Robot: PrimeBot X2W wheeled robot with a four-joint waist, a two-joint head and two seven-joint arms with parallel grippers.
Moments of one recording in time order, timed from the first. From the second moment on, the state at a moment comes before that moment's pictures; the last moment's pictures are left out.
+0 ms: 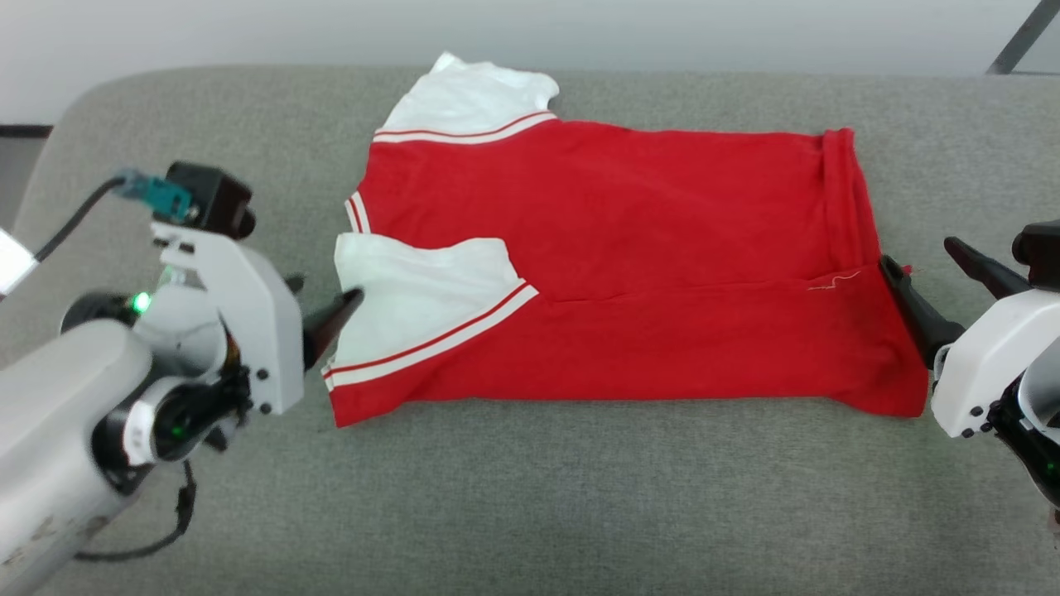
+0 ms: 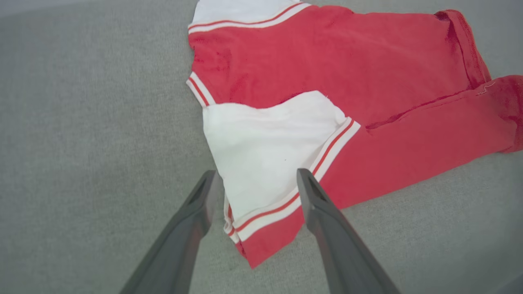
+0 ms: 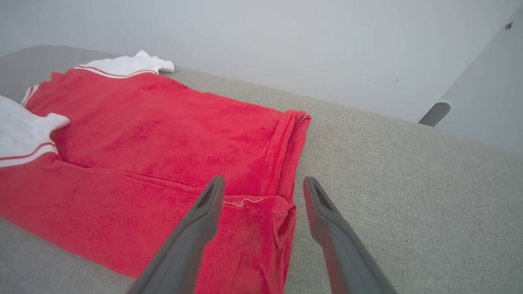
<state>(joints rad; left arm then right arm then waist) -0.97 0.92 -1.09 0.03 -1.36 0.26 0.36 -0.39 -0.40 0.11 0.01 0.40 0.13 0.47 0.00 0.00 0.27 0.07</state>
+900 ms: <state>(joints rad) -0.91 0.92 -1.15 0.30 -1.56 0.31 0.68 -0.25 -0.21 -0.14 -0.25 0.38 0.13 0.58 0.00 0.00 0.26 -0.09</state>
